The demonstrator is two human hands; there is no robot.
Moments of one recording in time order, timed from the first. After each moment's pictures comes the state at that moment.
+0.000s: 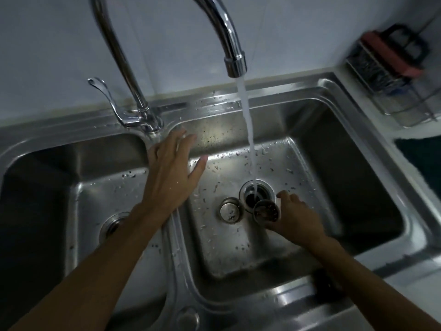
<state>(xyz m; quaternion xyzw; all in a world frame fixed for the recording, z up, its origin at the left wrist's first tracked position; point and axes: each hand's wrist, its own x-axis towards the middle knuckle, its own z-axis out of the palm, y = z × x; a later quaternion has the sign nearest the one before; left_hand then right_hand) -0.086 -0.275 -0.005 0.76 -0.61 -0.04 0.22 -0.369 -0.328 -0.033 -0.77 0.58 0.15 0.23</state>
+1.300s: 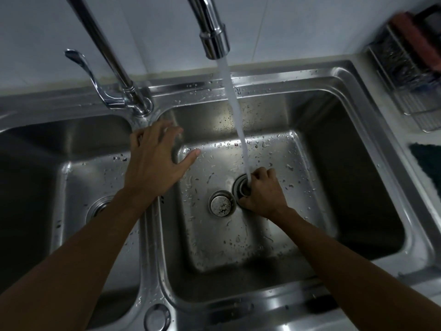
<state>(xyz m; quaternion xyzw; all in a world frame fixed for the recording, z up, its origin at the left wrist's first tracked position) -0.073 -0.290 -0.038 0.80 -0.59 -0.01 0.16 -0.339 -0.392 -0.126 -0.88 0.44 0.10 0.14</state>
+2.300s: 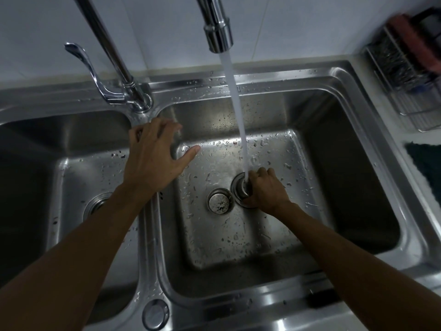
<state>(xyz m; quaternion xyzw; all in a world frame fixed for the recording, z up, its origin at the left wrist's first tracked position) -0.072 -0.290 -0.039 0.79 -0.59 0.00 0.17 -0.347 -0.403 -0.128 -0.88 0.42 0.12 0.16</state>
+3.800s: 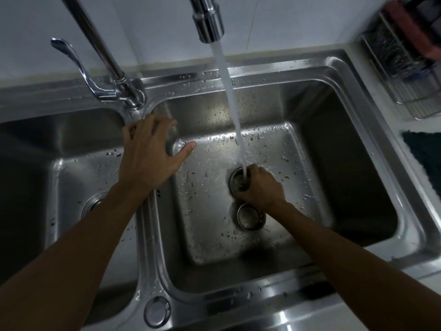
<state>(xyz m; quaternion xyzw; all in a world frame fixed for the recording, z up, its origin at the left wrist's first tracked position) -0.073 -0.289 -0.038 0.79 -0.59 -0.01 0.17 -0.343 -0.385 -0.127 -0.83 0.51 0.07 0.23</state>
